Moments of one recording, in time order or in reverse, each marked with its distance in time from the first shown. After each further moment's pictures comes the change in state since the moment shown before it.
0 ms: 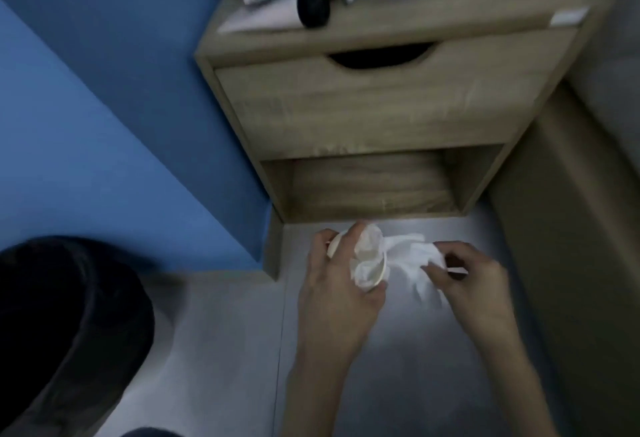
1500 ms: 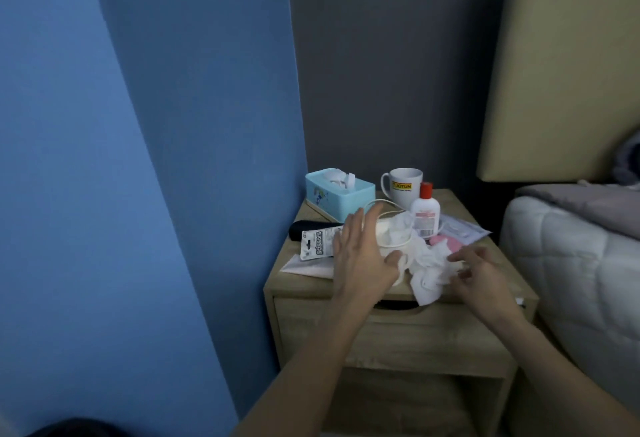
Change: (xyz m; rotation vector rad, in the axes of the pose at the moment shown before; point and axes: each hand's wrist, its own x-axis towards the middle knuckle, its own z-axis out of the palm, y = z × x) left_hand 0.207 0.168 -0.128 0.093 0.297 0.343; right_hand 0.198 -0.200 -0.082 -0.339 0.122 -0.392
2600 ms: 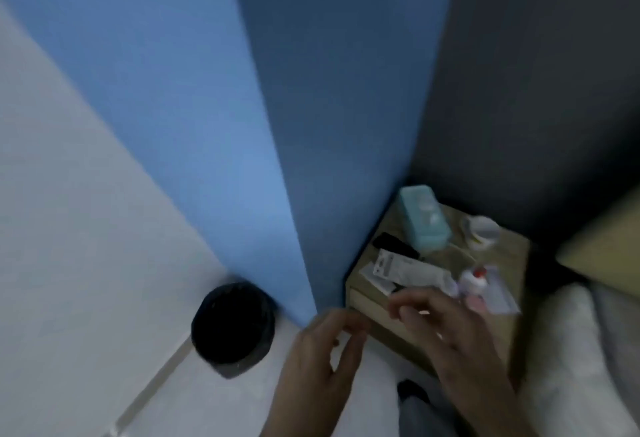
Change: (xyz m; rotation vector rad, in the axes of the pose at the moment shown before) left_hand 0.035 0.244 -0.398 -0.182 0.093 -0.492; right_hand 0.047 -0.398 -0.324 0.687 -0.766 -0.143
